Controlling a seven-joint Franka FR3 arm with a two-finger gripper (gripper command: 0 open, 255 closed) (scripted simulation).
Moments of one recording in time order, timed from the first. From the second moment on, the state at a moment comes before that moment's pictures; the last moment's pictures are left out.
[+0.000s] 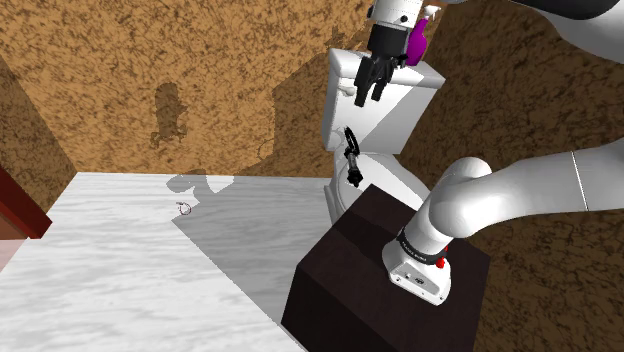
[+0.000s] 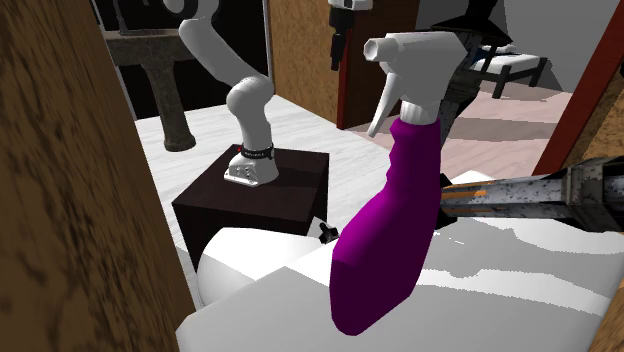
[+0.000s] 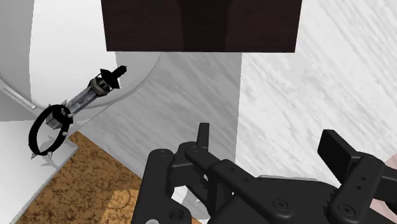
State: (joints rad) arm 0.01 -0.74 -0.04 -2.30 0.10 1.47 -0.01
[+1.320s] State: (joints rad) arm -0.17 -0.41 -0.14 -2.52 0.01 2.02 0.11
